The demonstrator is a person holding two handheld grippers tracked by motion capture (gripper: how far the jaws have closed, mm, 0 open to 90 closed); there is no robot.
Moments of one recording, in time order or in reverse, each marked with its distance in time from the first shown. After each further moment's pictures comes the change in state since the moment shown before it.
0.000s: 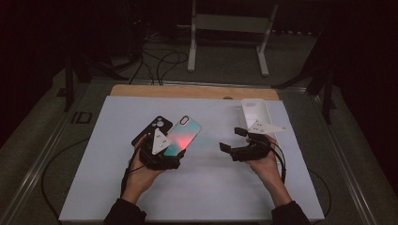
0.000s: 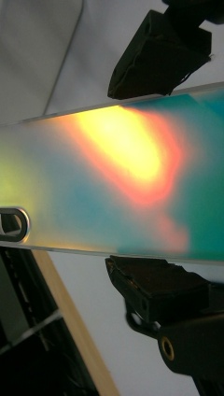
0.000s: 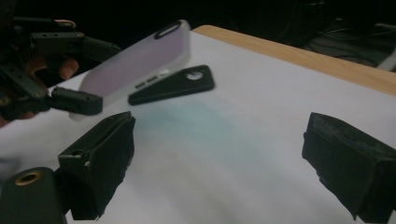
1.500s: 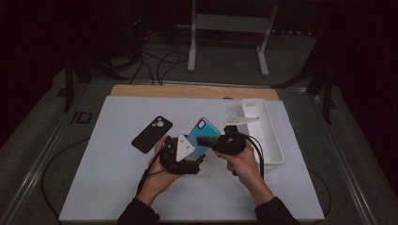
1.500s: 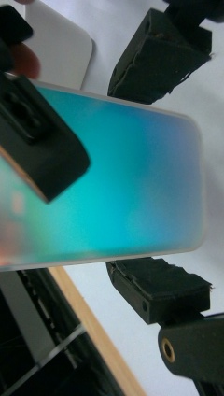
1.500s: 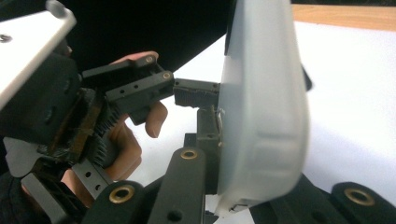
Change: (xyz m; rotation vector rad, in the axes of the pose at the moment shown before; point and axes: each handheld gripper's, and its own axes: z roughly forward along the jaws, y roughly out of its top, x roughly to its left) left arm -0.038 0.019 0.018 -0.004 -0.070 0.058; right arm 0.033 0.024 0.047 0.066 0.249 0.174
